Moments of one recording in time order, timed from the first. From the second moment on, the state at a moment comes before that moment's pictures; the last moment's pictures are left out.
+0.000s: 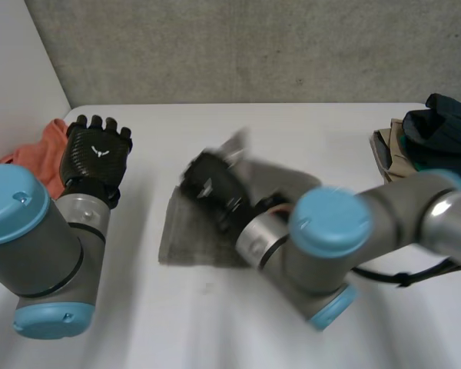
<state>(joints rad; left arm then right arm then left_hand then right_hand) 4.24 -1.83 -1.75 3.60 -1.85 3.81 2.34 -0.86 1.33 -0.48 1.27 2.23 0.19 0.20 0.21 0.20 0.04 1.09 1.17 1.19 1.20 0.99</state>
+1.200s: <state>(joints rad) 4.20 -1.83 -1.77 3.58 -1.72 3.68 2.40 -0.95 1.46 -0.31 1.36 2.26 0.19 0.20 0.21 0.20 0.04 0.71 0.80 0.83 0.84 0.64</state>
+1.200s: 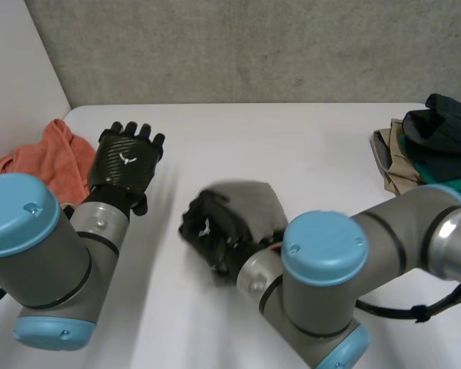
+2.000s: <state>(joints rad) 3.98 -2.27 -1.31 3.14 -1.82 3.43 2.05 -0.81 1.19 0.21 1.30 2.90 0.19 0.20 0.21 0.20 0.04 0.22 0.21 0.21 0.20 0.04</state>
